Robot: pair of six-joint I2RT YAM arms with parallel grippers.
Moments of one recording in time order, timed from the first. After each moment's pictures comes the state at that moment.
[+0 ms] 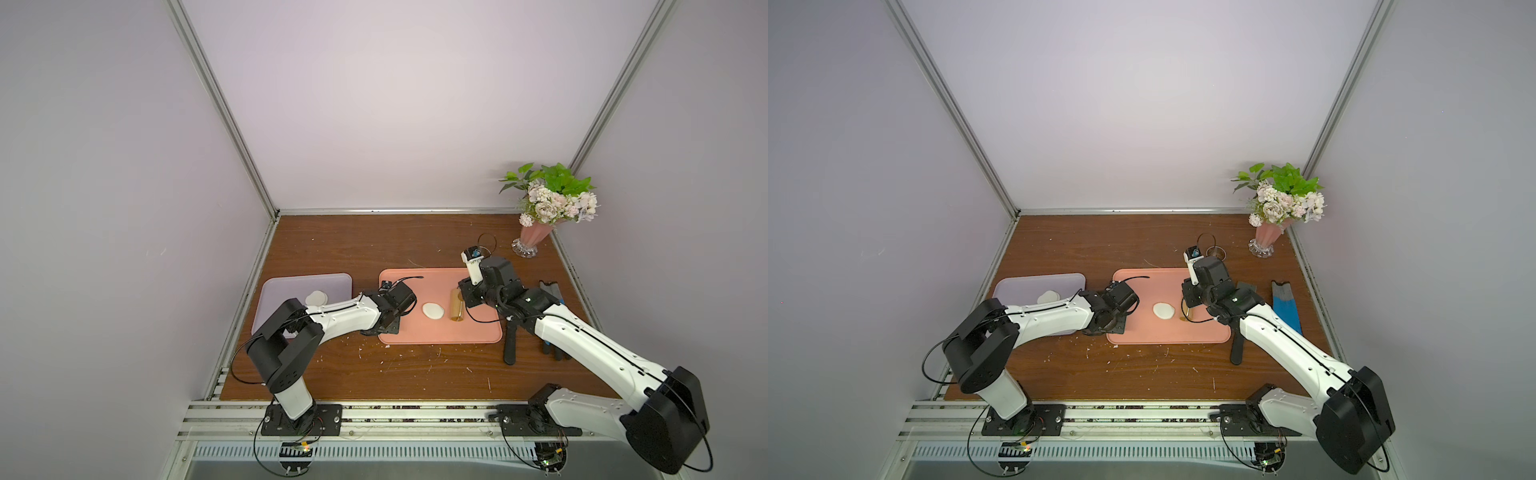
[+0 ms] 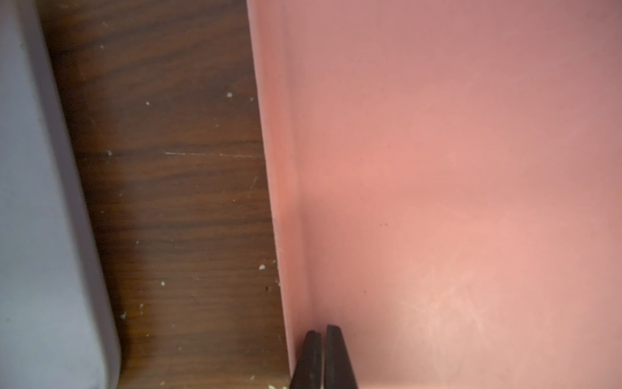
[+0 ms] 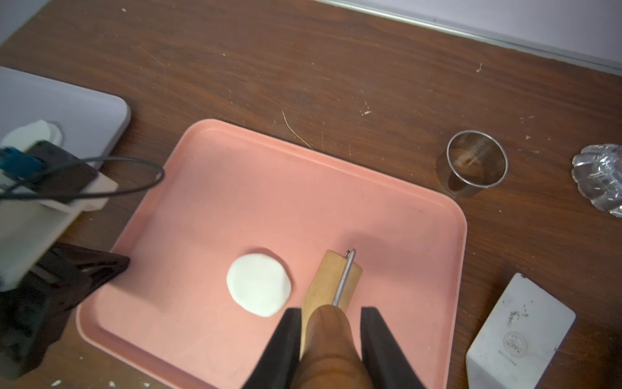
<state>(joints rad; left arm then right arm) -0.80 1.69 0.96 -0.61 -0.30 -0.68 0.60 1.19 0.93 -0.44 0.17 0.14</state>
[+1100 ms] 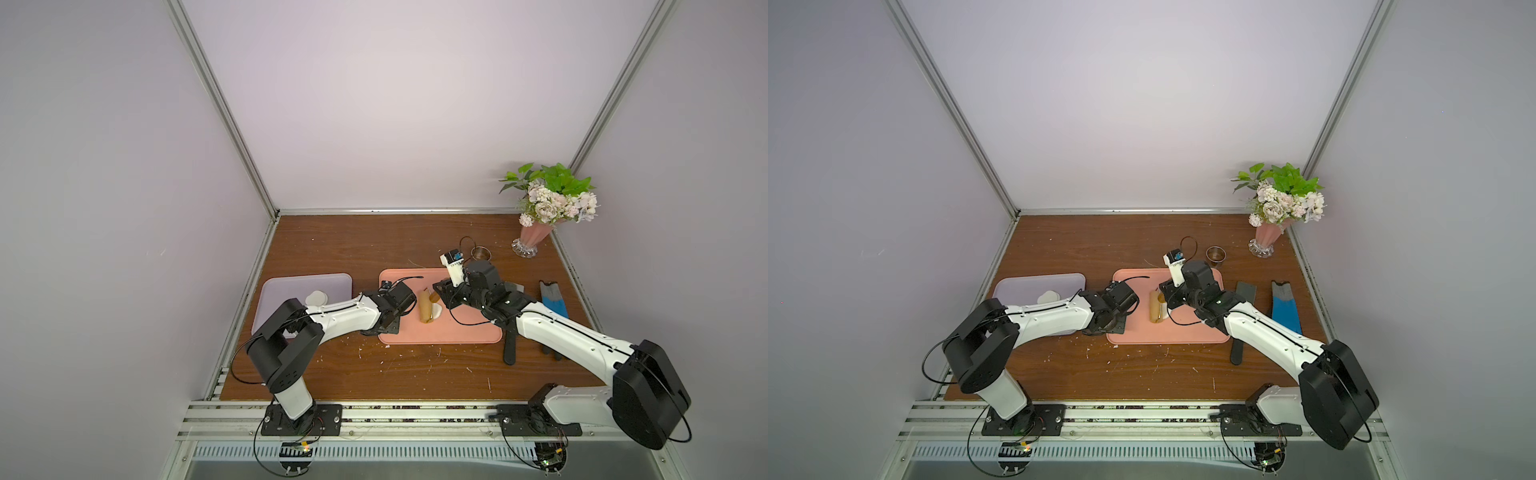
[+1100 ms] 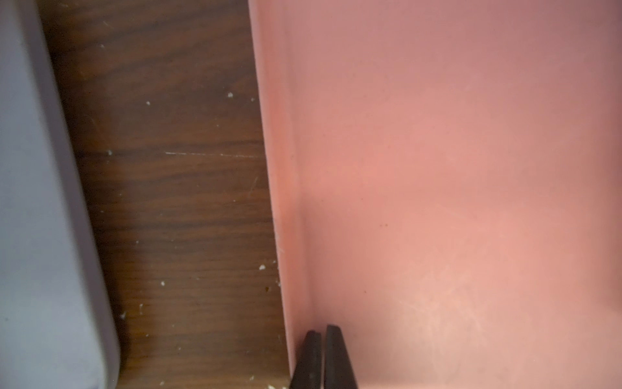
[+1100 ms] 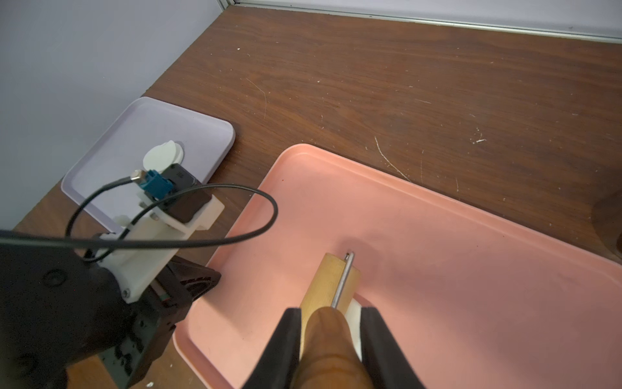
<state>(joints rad) -0.80 1.69 0.96 -0.61 -0.30 -0.68 0.65 1.33 0.83 -0.12 -0.04 0.21</state>
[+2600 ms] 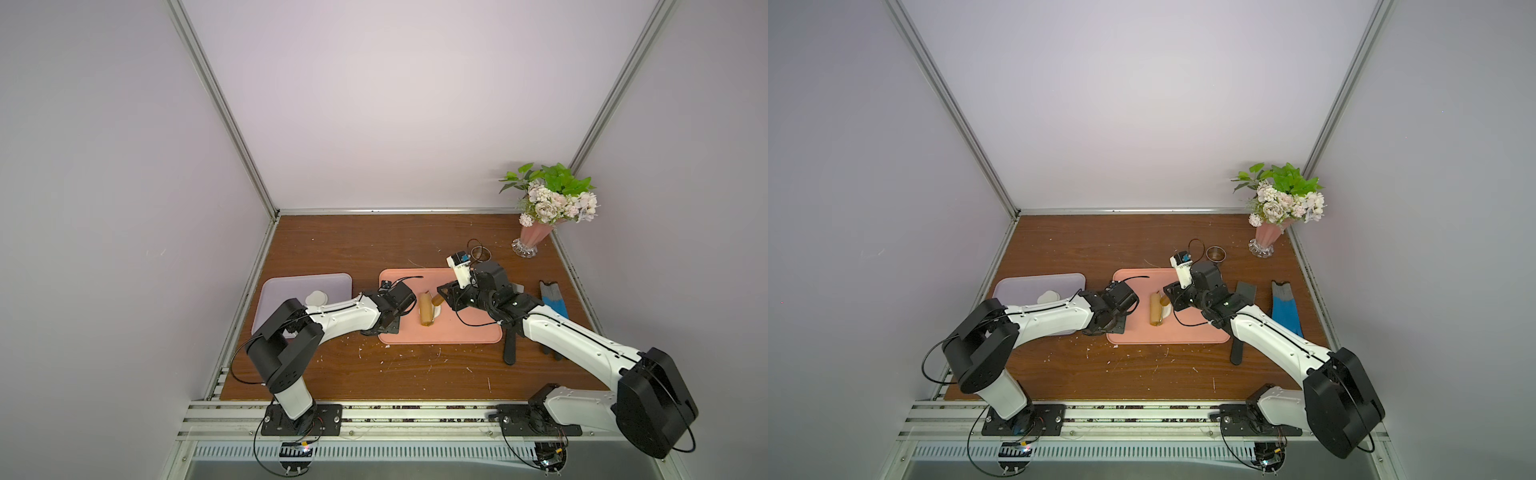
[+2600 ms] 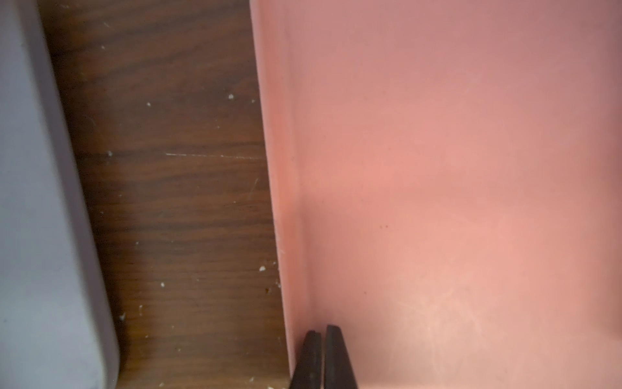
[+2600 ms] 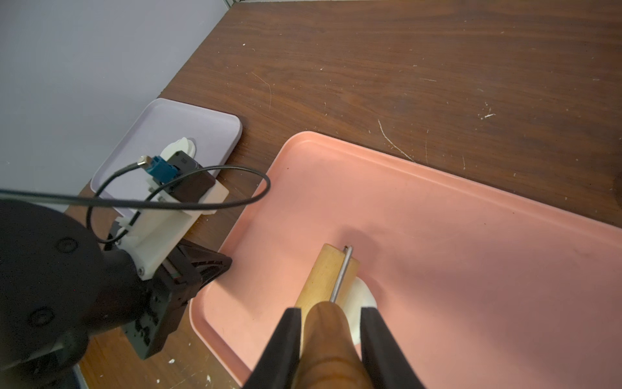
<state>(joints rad) -0.80 1.69 0.96 -0.60 -0.30 -0.68 0.59 1.28 0.78 -0.13 -0.13 0.23</state>
